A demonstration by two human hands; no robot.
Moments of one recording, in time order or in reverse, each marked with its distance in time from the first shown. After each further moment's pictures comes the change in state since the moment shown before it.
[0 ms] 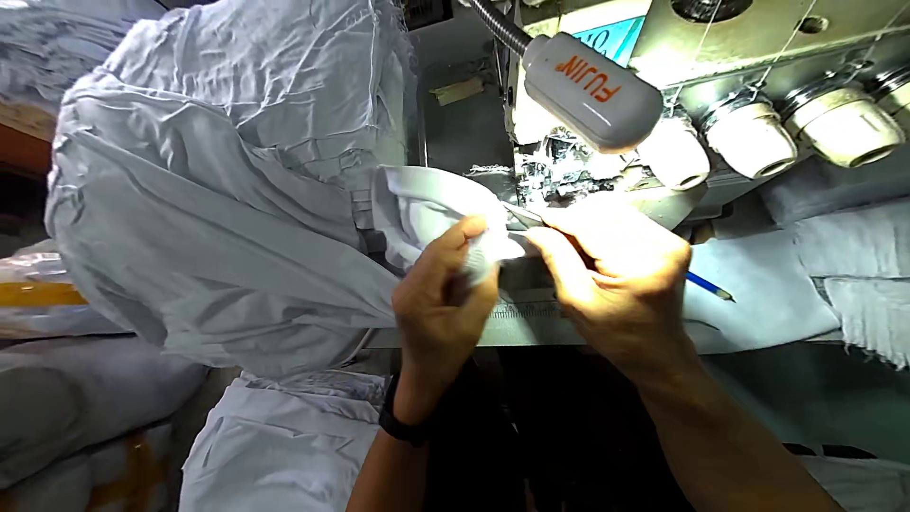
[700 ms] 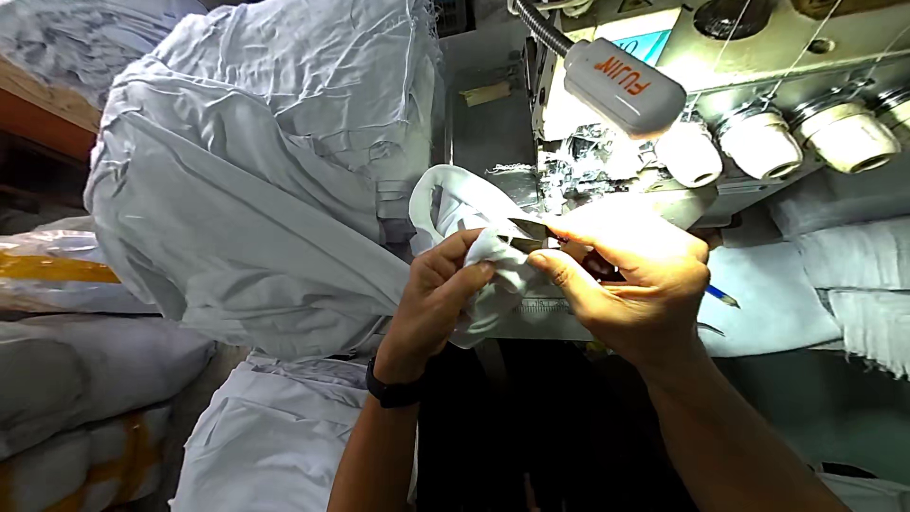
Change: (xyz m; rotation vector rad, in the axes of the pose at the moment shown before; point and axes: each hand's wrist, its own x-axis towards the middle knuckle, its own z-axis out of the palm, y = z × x) left_hand 0.005 0.000 -0.030 -0.645 -0.326 -0.496; right_hand 0.000 -0.004 -0.007 0.182 -0.047 -0.158
